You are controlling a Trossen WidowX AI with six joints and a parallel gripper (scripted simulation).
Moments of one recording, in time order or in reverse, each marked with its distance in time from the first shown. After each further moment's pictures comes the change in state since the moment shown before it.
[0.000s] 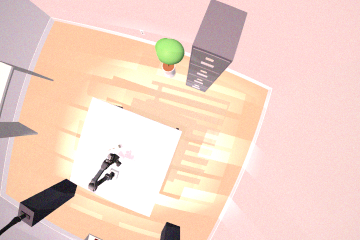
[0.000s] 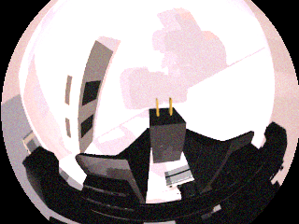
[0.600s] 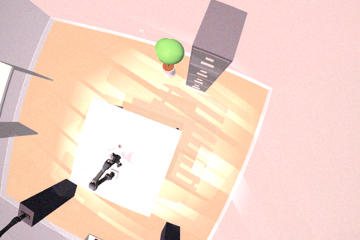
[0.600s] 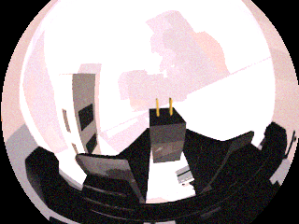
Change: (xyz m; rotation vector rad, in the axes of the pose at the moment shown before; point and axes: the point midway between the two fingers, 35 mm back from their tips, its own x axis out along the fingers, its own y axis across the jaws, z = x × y) arm 0.001 -0.014 0.010 0.235 0.006 0.006
